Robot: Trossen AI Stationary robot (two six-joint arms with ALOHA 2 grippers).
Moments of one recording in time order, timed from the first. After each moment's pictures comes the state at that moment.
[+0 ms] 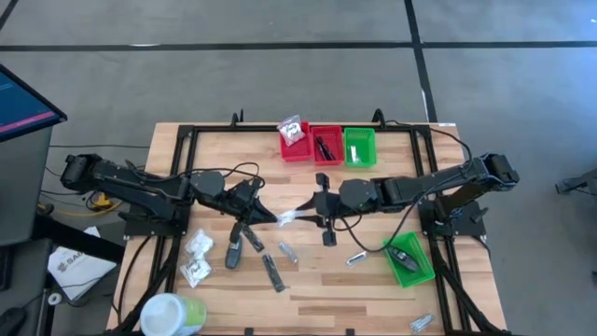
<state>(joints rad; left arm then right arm) -0.11 1.09 0.65 0.27 0.16 -0.24 0.20 1.50 1.16 -0.02 0.13 -0.06</state>
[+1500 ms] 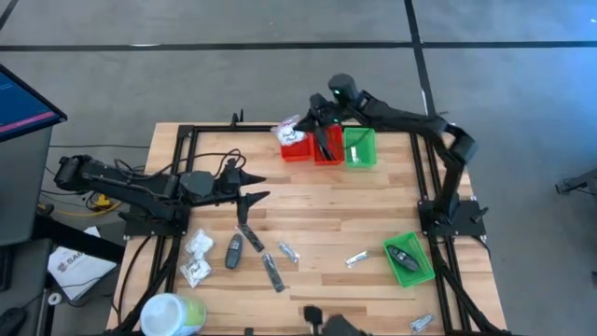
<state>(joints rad) -0.13 0.95 0.63 0.08 -0.42 -0.21 -0.63 1.85 1.44 -0.04 -0.74 -0.12</state>
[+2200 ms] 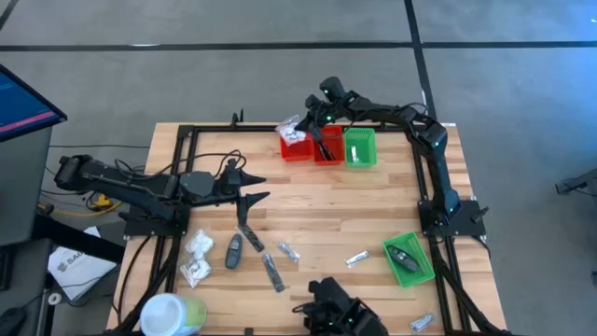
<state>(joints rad) -0.14 0.95 0.62 0.09 -0.42 -0.19 -0.75 2.17 1.58 -0.08 -0.79 -0.07</state>
